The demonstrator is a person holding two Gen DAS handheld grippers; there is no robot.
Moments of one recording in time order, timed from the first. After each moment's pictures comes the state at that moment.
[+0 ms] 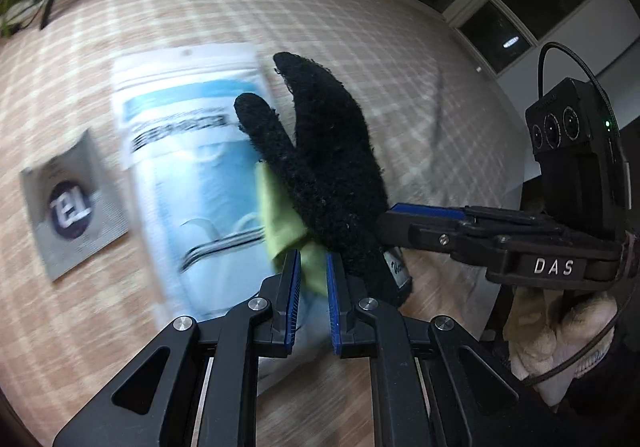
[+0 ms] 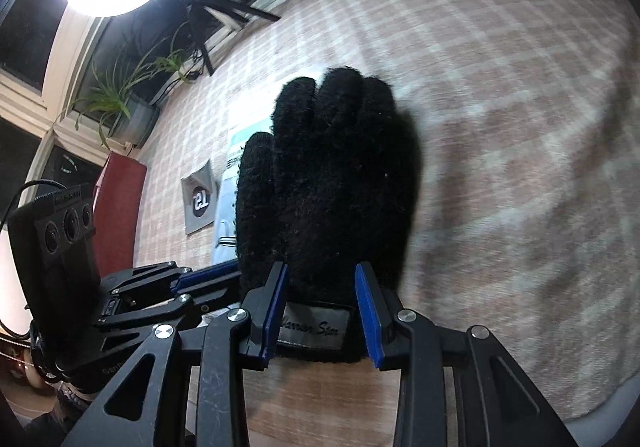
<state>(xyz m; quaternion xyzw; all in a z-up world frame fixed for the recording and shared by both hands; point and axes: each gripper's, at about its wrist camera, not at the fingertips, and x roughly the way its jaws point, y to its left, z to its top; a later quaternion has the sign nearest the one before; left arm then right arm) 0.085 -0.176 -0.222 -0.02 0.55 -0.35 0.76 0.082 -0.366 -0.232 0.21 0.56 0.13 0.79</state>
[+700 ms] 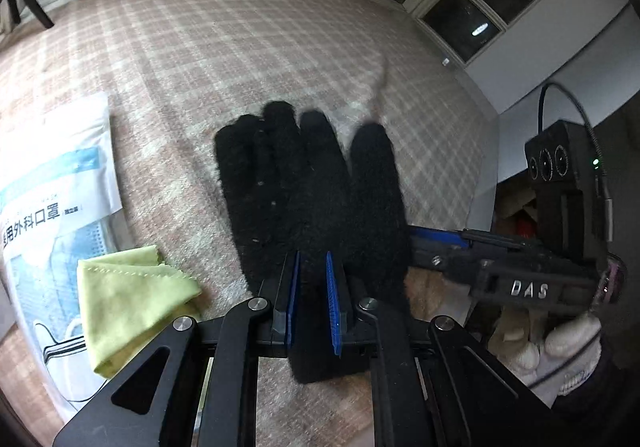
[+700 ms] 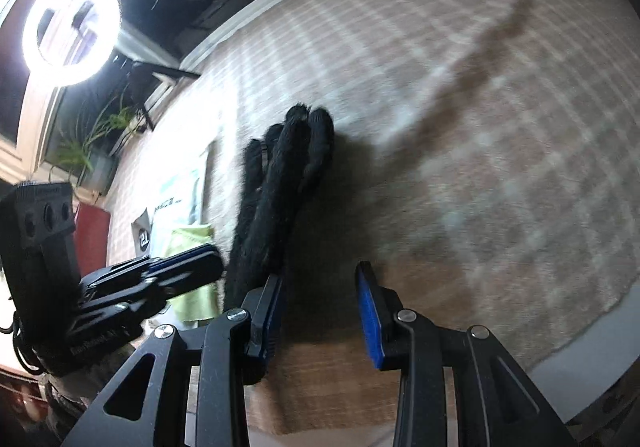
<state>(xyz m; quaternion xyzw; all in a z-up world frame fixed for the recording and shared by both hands) 0.088 -0.276 -0.209 -0.02 0.54 -0.40 0.74 0.044 -0.481 -0.226 0.24 0.54 0.05 0.81</state>
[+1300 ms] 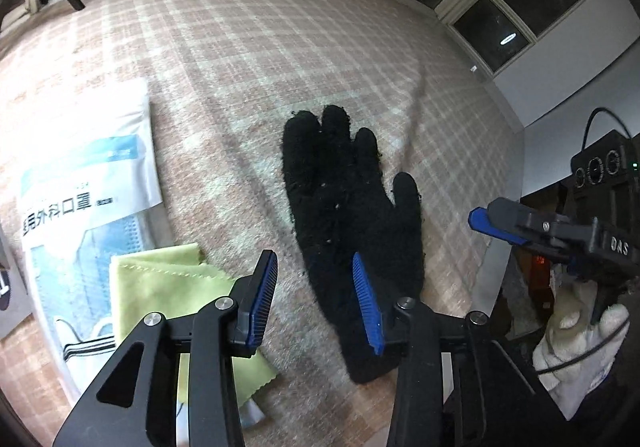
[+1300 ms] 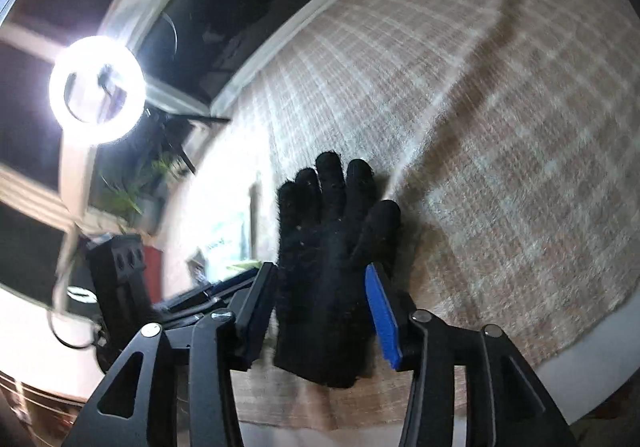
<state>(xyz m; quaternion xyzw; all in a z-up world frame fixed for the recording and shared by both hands) 0.103 -0.261 -0.217 -0.02 0.55 -0.35 0.76 0.041 -0.501 -0.203 0.32 0.50 0.08 0.80</state>
